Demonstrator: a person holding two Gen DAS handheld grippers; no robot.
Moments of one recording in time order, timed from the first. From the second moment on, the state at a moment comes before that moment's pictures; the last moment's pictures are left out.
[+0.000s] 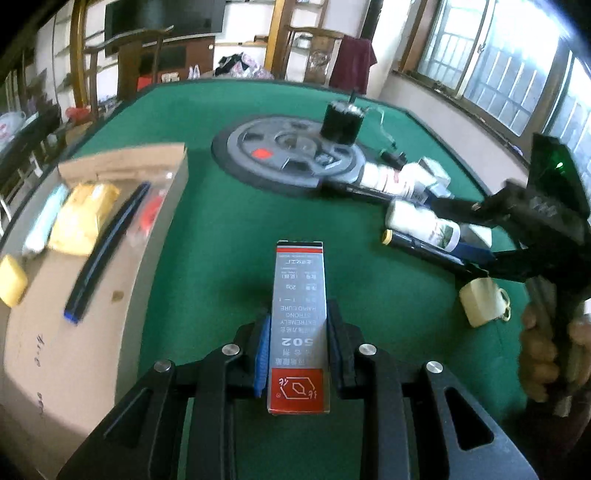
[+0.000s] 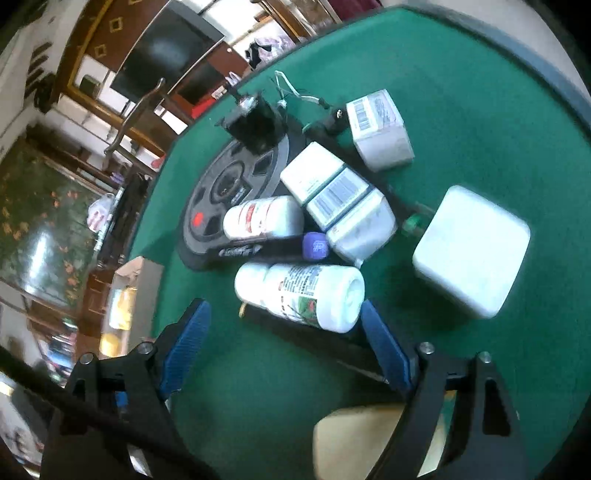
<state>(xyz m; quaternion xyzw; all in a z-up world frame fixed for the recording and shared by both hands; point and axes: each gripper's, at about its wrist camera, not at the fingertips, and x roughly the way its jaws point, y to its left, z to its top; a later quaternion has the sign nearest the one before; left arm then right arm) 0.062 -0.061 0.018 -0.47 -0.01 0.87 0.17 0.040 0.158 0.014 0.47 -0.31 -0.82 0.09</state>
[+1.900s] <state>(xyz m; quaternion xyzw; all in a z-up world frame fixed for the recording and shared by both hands) 0.103 -0.135 0.078 -0.39 -0.09 0.90 0.19 0.075 0.058 0.057 0.45 -0.24 -0.83 0.21</state>
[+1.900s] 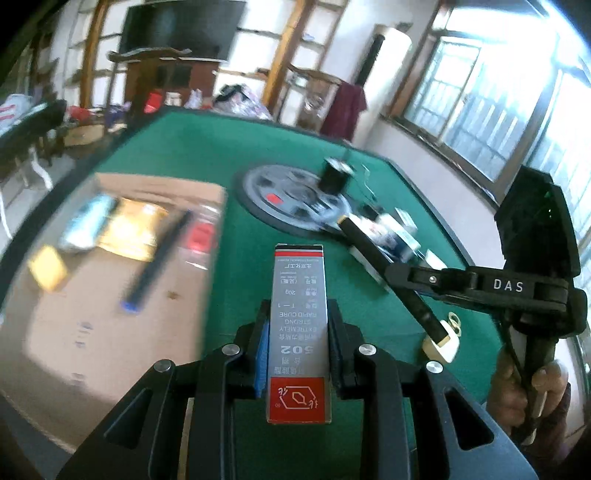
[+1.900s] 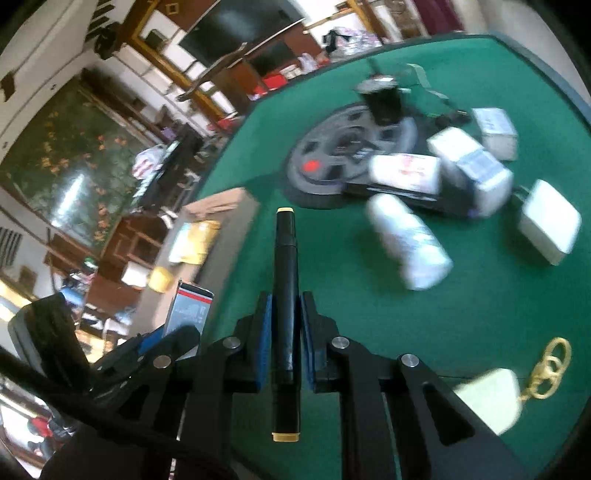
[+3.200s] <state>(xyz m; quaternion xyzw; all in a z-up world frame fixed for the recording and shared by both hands) 0.036 -0.291 0.024 -0.46 -0.12 0.88 0.05 -0.005 -0.177 0.000 0.57 -0.19 -0.76 0.24</state>
